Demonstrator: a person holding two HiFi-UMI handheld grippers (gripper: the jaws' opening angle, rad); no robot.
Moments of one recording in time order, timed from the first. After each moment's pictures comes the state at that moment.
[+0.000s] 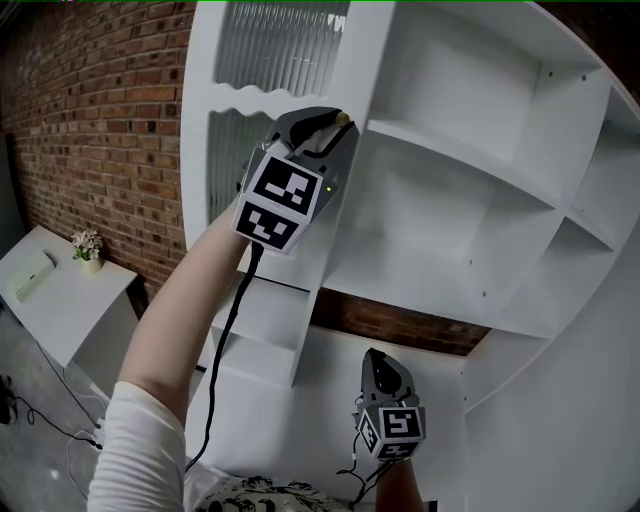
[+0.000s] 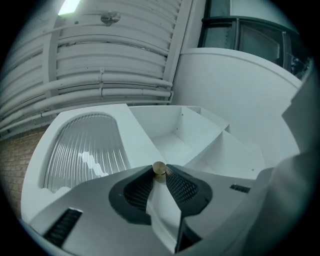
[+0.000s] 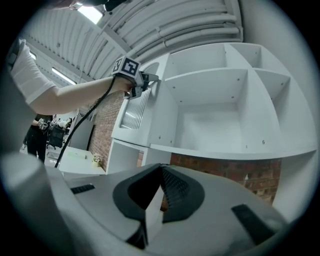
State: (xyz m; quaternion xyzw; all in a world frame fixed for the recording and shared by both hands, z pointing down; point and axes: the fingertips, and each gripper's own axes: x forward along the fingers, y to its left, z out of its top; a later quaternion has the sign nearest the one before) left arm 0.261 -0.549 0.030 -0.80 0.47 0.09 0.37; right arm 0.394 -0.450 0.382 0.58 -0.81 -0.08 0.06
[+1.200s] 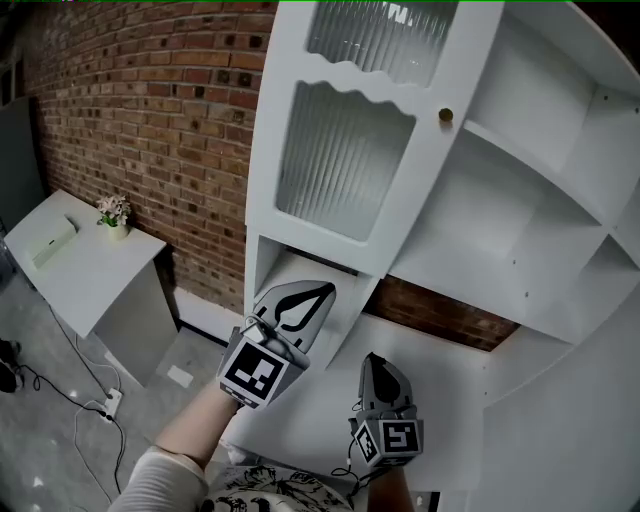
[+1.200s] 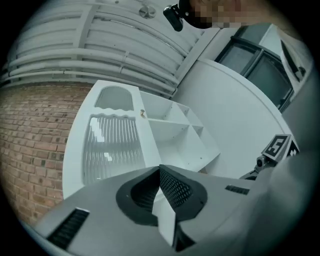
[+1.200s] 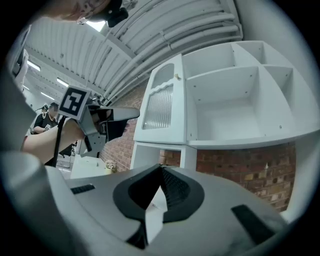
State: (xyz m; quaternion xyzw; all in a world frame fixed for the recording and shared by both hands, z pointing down) left arm 0.179 -0.441 0.286 -0.88 0.42 0.07 0.22; right arm 0.283 -0.417 0.413 0.54 -0.84 -0.07 0.02
